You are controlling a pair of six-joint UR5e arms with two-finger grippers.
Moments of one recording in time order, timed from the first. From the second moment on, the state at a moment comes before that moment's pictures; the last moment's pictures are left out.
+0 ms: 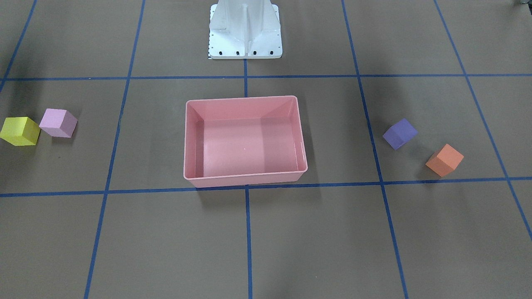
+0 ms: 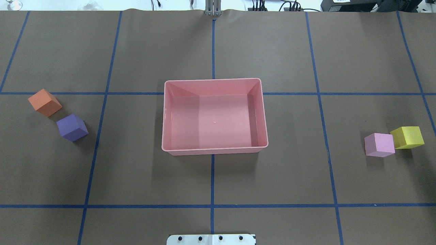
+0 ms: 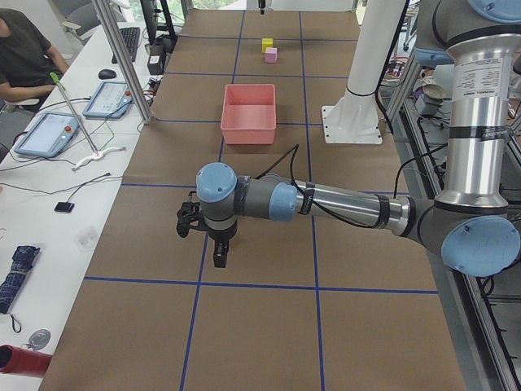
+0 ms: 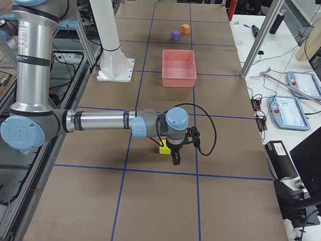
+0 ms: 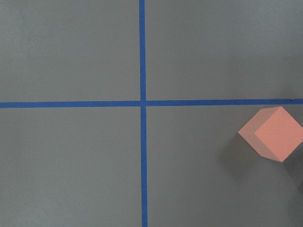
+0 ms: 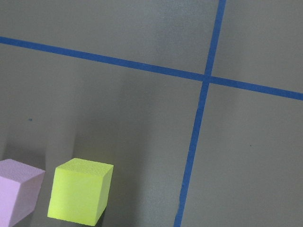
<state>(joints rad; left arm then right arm) -1.55 -1.54 -1.76 -1.54 -2.38 -0.09 1.47 -1.69 1.74 -1.49 2.36 -0.03</state>
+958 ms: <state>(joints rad) -1.55 -1.48 -1.79 -1.58 -2.38 -0.09 1.46 -1.74 1.73 -1.35 2.43 -0.01</state>
